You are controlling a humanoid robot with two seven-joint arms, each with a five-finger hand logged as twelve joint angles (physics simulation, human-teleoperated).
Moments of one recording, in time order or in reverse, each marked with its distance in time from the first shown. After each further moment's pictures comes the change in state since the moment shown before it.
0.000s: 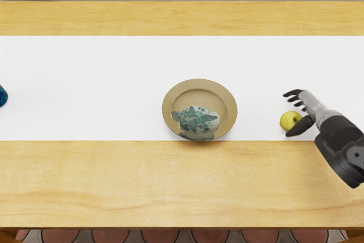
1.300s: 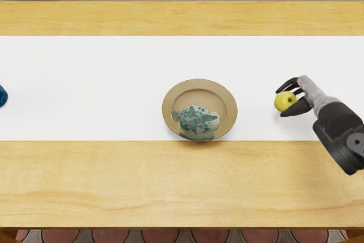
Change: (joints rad) left arm 0.000 0.000 0.000 0.000 0.000 0.000 0.000; right arm 0.001 0.027 0.126 0.003 0.017 0.009 0.000
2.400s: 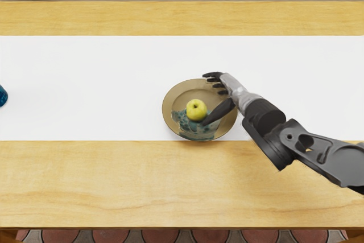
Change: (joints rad) left arm 0.000 0.000 0.000 0.000 0.000 0.000 0.000; right arm 0.023 0.377 0.066 -0.044 -0.005 0.048 -0.001
